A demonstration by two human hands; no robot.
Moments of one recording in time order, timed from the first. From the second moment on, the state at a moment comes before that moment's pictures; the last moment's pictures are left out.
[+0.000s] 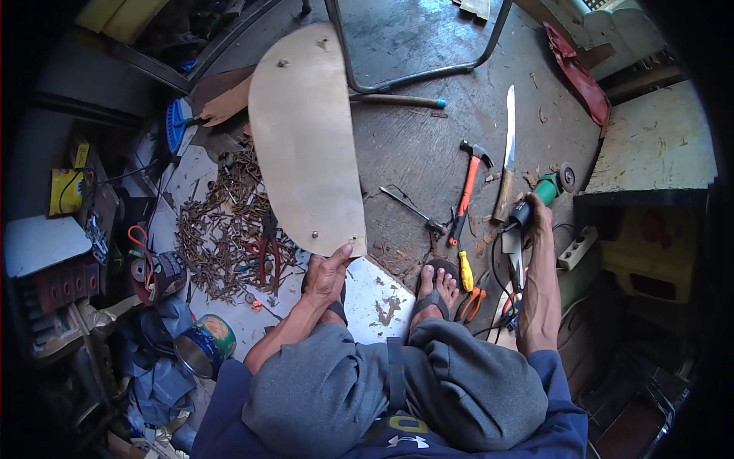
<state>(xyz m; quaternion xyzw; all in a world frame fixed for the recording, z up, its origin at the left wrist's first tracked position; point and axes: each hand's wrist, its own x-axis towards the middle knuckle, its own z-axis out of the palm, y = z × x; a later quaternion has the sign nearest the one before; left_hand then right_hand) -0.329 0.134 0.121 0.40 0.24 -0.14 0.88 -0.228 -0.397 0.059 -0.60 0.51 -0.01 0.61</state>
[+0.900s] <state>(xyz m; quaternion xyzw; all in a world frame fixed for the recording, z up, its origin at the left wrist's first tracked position) -0.329 0.057 0.181 0.60 -0.08 -0.33 0.72 -0.263 -0.127 0.207 -0.53 0.16 0.15 0.82</state>
